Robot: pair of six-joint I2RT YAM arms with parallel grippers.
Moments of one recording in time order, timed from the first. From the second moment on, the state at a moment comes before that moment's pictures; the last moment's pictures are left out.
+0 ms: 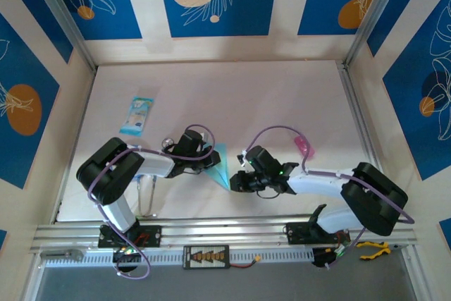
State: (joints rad) left arm -0.67 1.72 0.62 0.33 0.34 -1.00; right arm 0.85 1.34 0.48 -0.03 -0.38 0.81
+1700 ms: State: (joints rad) left arm -0.67 1.70 0.57 0.41 0.30 -1.08; right arm 0.86 1.31 0.49 0.02 -0.41 0.89
